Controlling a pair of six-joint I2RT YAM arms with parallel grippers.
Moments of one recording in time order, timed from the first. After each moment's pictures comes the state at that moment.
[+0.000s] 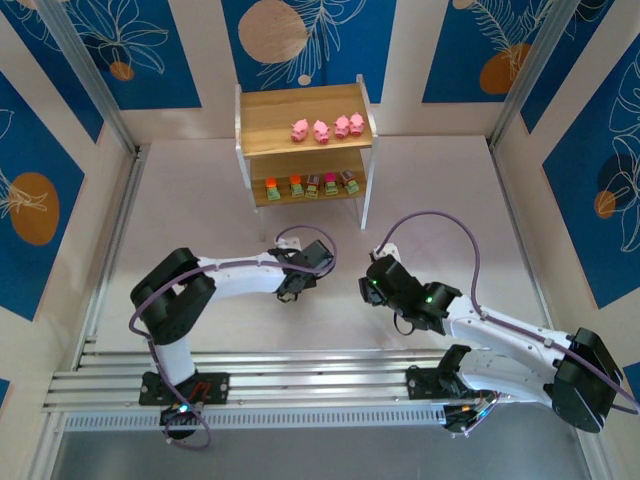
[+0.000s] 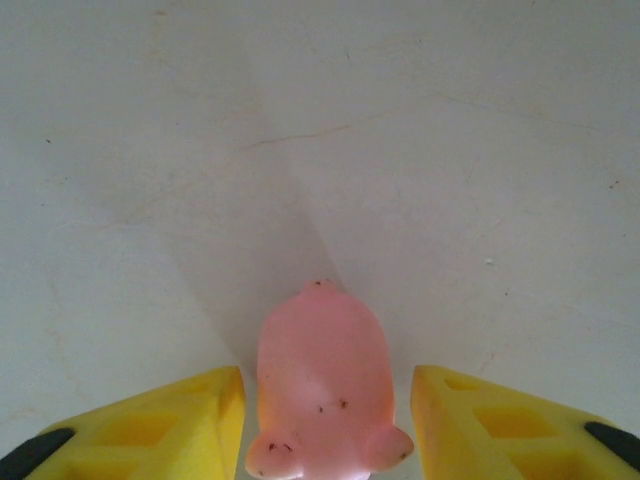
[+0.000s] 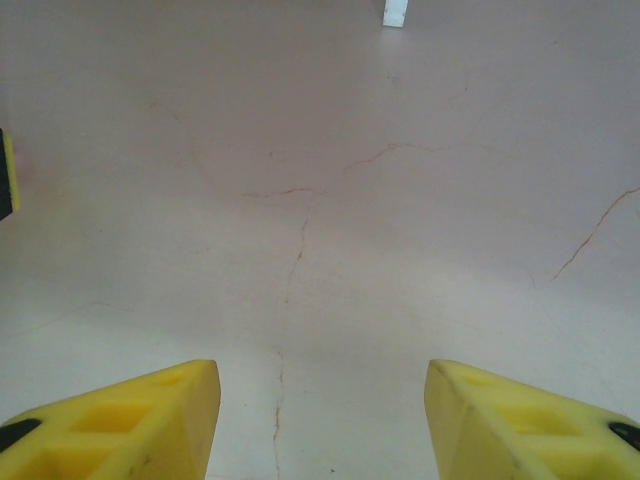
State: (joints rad) left arm -0.91 1.79 1.05 -0.52 -0.42 -1.05; right arm 0.86 0.99 0.56 -0.47 0.39 0.48
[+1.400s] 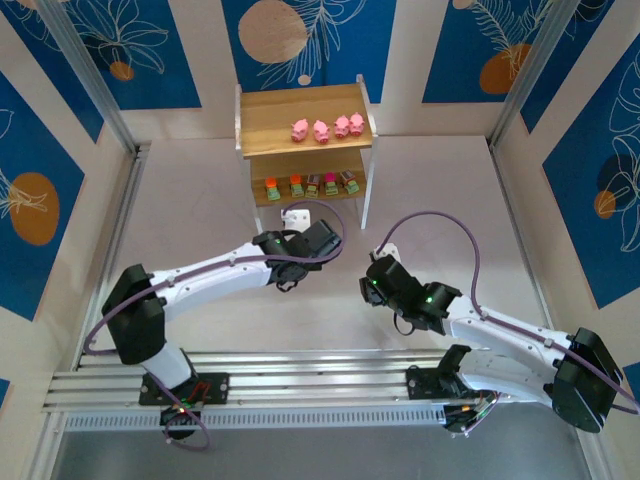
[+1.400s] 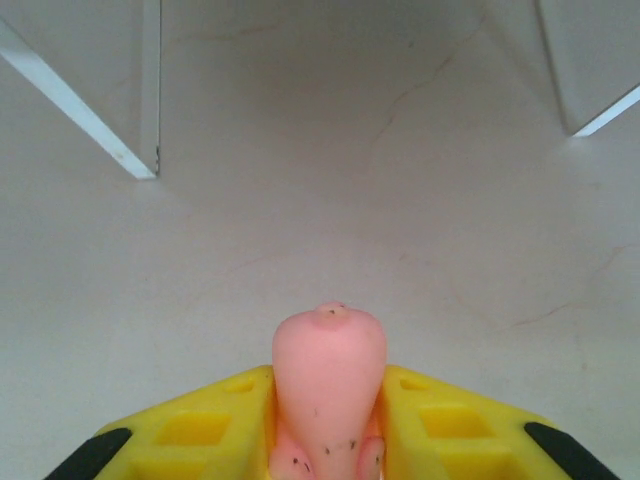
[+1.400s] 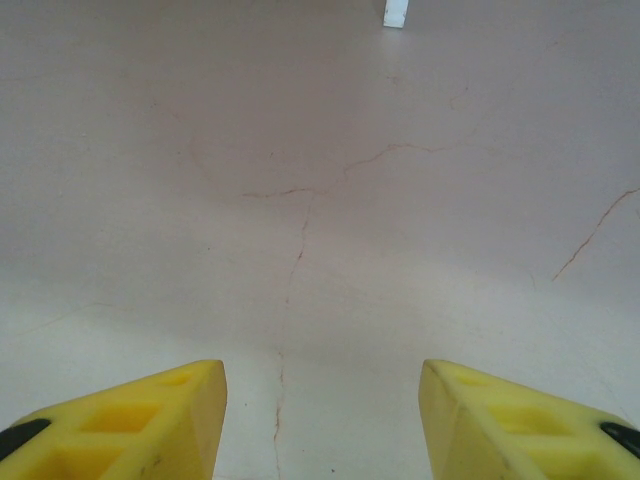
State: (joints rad) left arm -1.00 1.60 1.30 -0.79 -0.55 -0.88; right arm 0.86 0.99 0.56 -0.47 0.40 0.48
